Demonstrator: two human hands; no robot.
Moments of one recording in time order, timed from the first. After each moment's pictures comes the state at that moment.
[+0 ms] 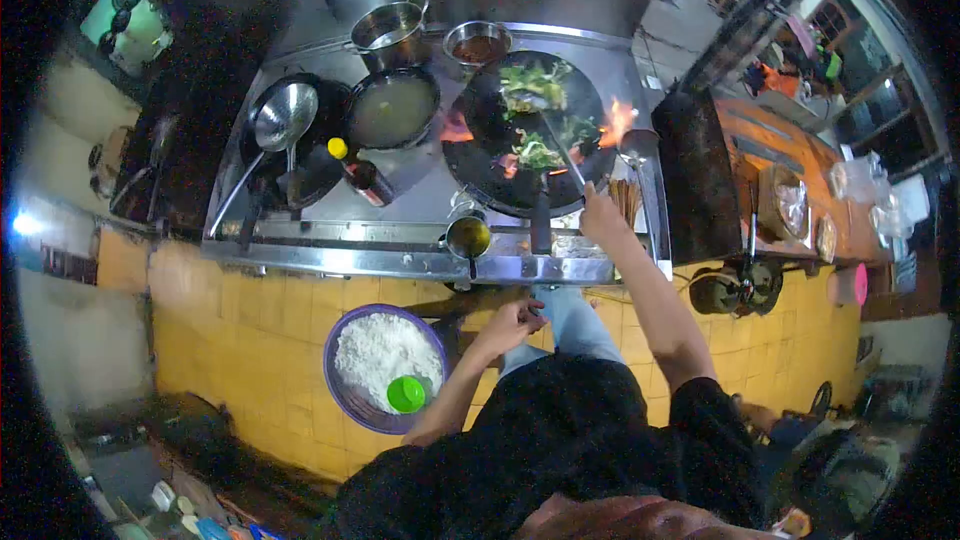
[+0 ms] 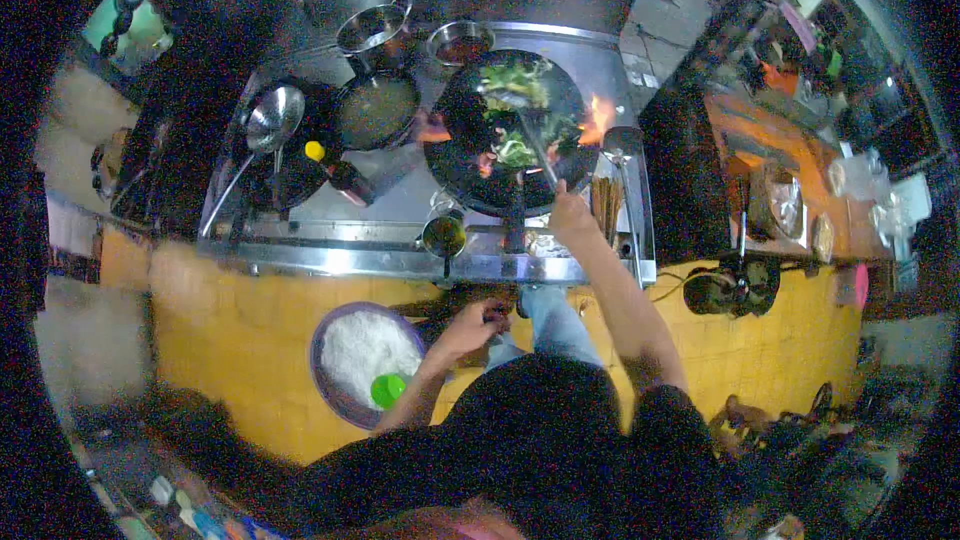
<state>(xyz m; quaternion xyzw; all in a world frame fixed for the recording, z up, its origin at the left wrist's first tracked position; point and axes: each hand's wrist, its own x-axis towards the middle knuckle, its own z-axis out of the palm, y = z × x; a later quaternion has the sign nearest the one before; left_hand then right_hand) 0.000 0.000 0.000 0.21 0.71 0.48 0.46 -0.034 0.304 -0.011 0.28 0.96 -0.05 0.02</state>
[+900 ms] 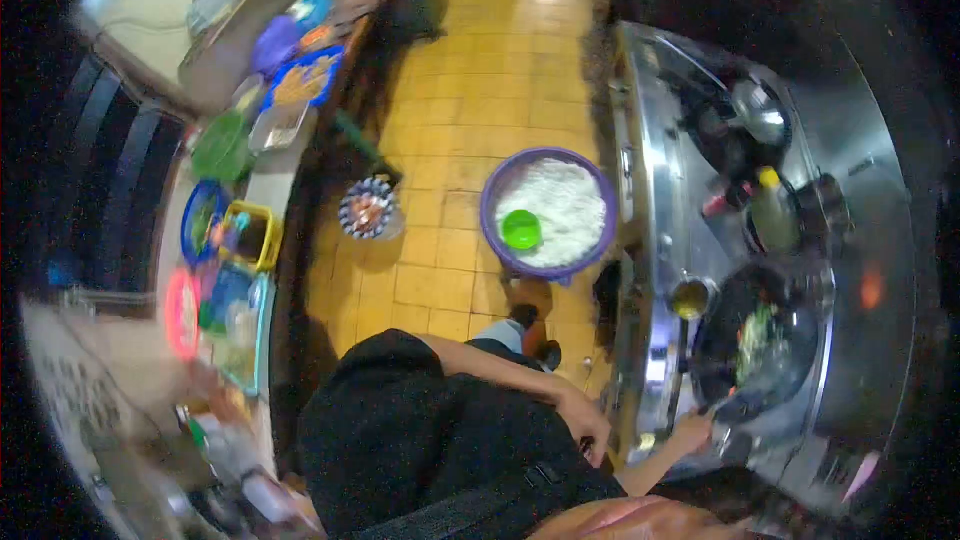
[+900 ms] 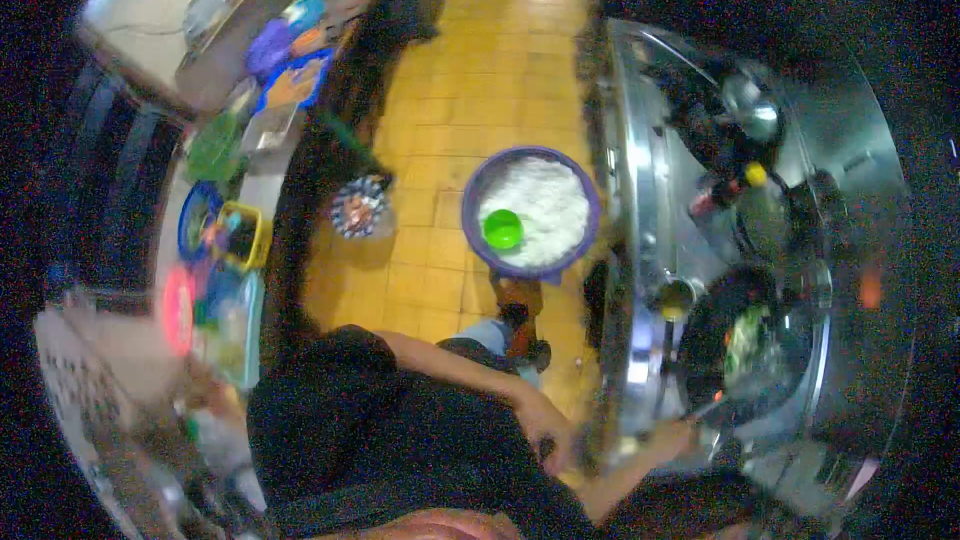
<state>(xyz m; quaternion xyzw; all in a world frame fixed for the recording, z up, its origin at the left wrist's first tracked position) 0.169 0.028 0.041 0.46 0.42 0.69 0.37 0.034 0.280 -0.033 0.00 1.00 0.03 0.02</state>
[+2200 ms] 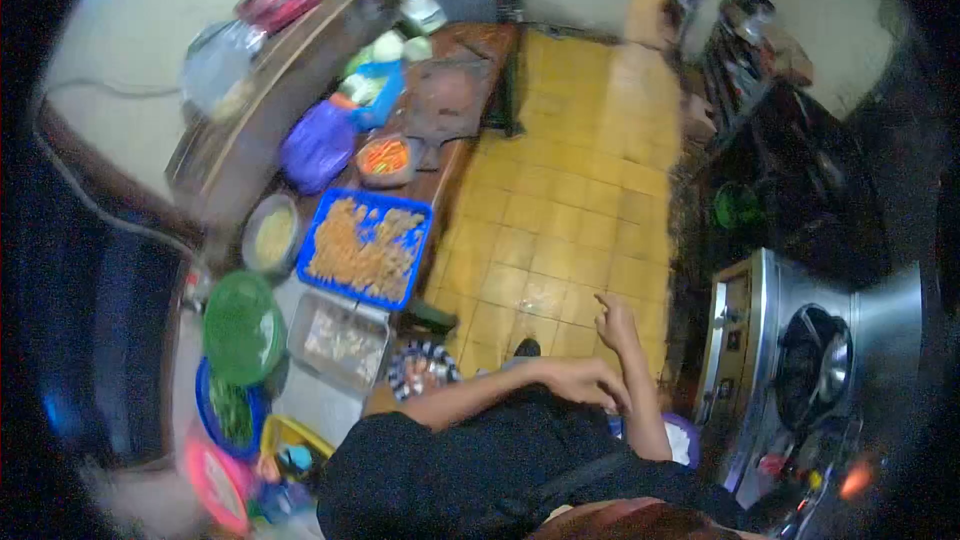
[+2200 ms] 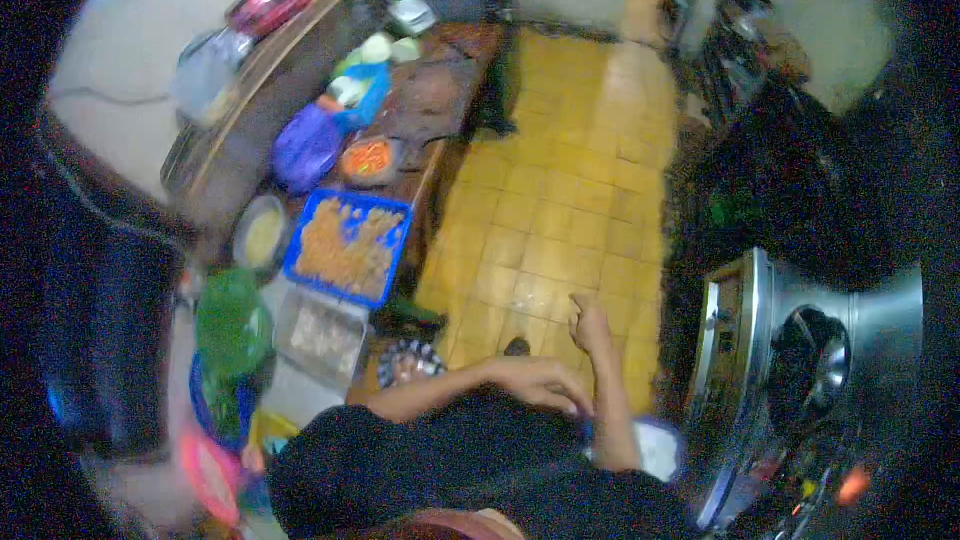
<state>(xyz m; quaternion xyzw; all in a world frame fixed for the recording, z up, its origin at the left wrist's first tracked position) 0.169 -0.792 0.094 0.14 0.69 0.71 0.07 -0.004 -0.751 -0.056 -0.59 0.74 -0.30 0.12</state>
